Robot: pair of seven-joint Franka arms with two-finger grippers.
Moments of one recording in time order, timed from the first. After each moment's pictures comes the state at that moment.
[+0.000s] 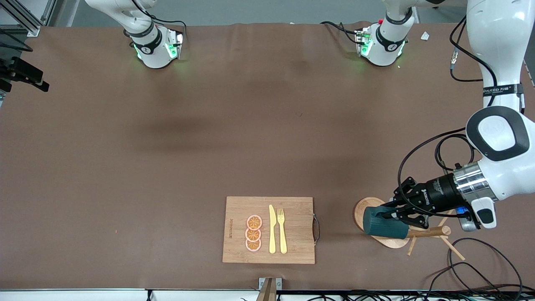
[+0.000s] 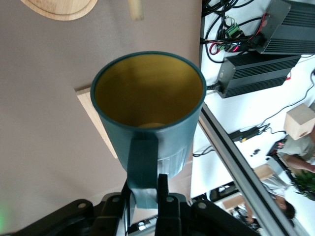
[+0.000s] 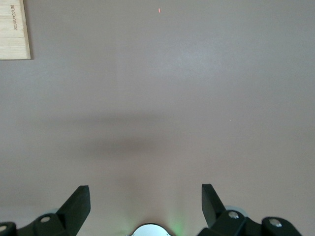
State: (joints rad) left arm -0.07 0.58 -0.01 -1.26 -0.85 2.01 -1.09; right arm 0.01 -0.10 -0.10 -1.58 0.01 1.42 -0.08
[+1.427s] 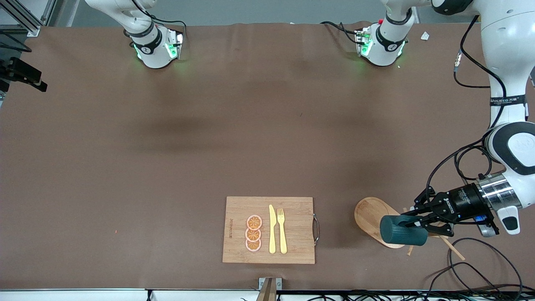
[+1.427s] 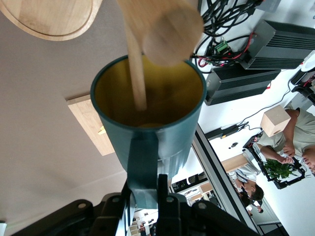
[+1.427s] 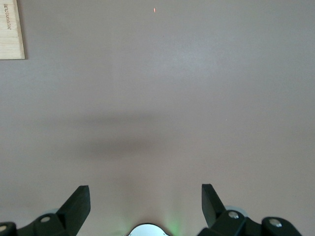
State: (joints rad) left arm 0.04 0.64 -0.01 -1.27 -1.00 1.97 -0.96; right arm 0.01 -0.10 -0.11 -1.58 -0.01 1.43 -0.08
